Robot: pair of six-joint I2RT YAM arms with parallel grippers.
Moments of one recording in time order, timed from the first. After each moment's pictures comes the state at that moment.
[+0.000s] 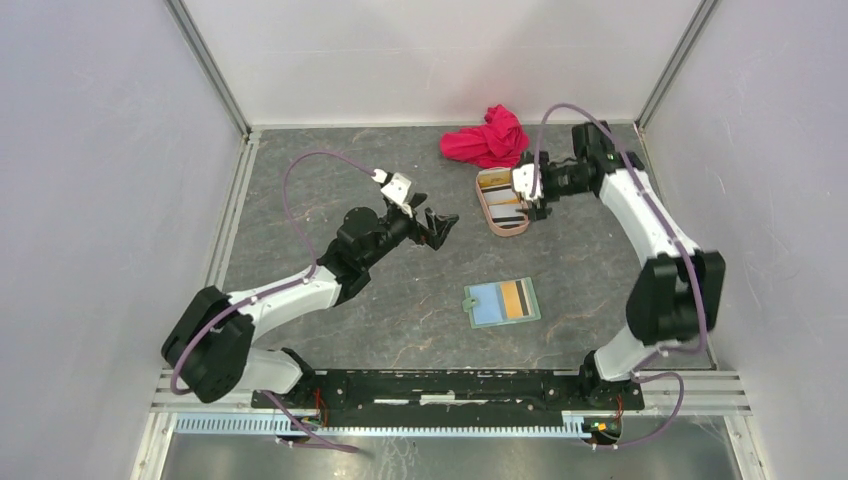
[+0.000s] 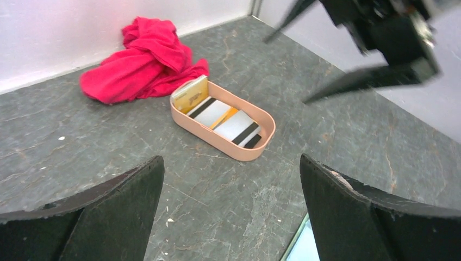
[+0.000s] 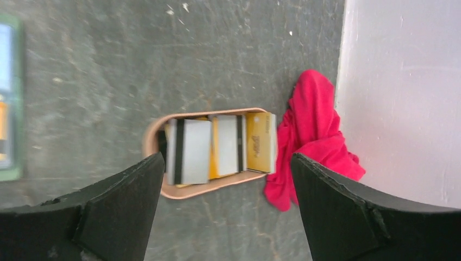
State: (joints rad) left arm -0.70 1.31 0.68 0.66 0.06 -0.15; right arm 0.10 1.54 1.31 -0.79 -0.88 -1.60
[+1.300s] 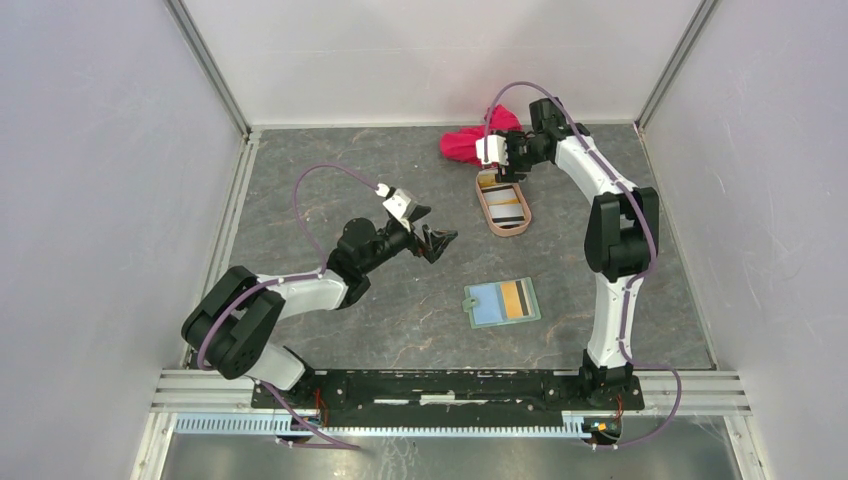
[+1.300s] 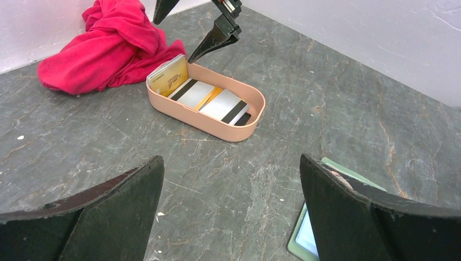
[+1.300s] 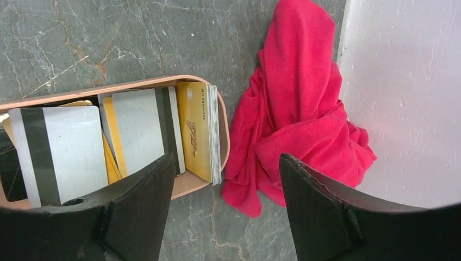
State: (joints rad) left arm -0.64 1.48 0.57 0.95 0.27 -0.13; right arm 0.18 2.13 1.83 -0.68 -0.59 -1.49
